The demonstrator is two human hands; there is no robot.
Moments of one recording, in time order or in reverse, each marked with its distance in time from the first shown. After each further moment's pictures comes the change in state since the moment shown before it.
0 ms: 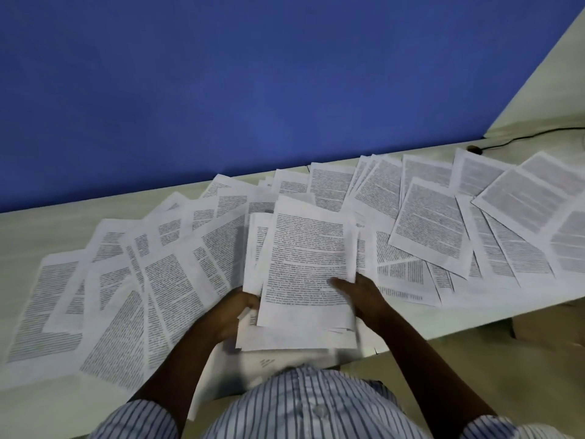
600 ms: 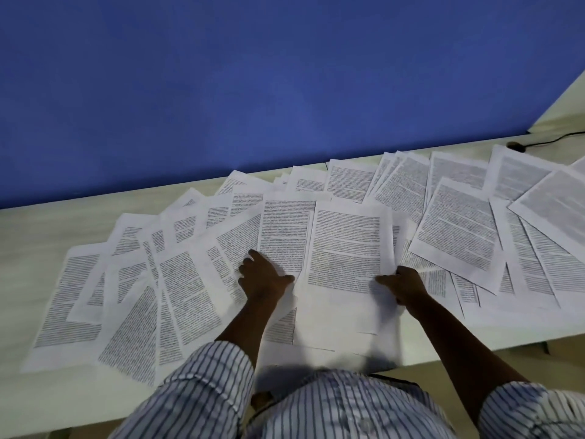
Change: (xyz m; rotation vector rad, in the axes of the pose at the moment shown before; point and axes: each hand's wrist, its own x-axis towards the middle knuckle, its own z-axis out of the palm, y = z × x) left_hand 0.072 0.027 0.037 1.073 0.823 -0.009; right_hand 0.055 -0.024 -0.061 -0.411 0.309 0.073
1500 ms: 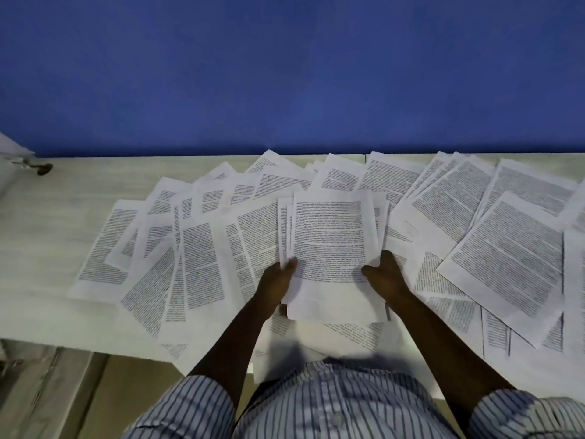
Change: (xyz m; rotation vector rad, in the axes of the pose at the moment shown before) left_hand -0.034 0.005 0.015 -0.951 -0.326 -0.198; right_hand 0.037 -0.036 0.043 0.071 -0.307 -0.148
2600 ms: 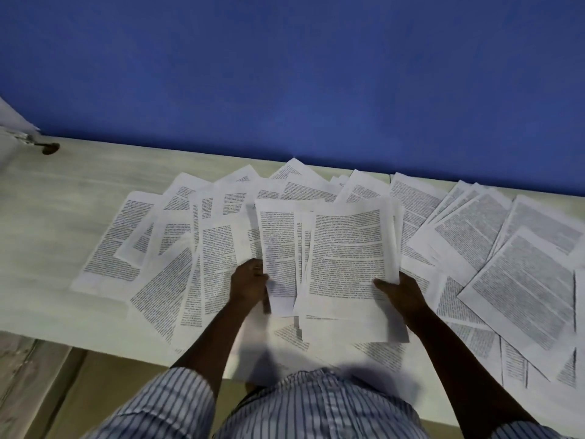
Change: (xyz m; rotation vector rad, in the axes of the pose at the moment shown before) left_hand 0.042 -0.026 -0.113 0.109 0.303 0.081; right_hand -0.013 -0.024 0.022 -0.099 0.036 0.005
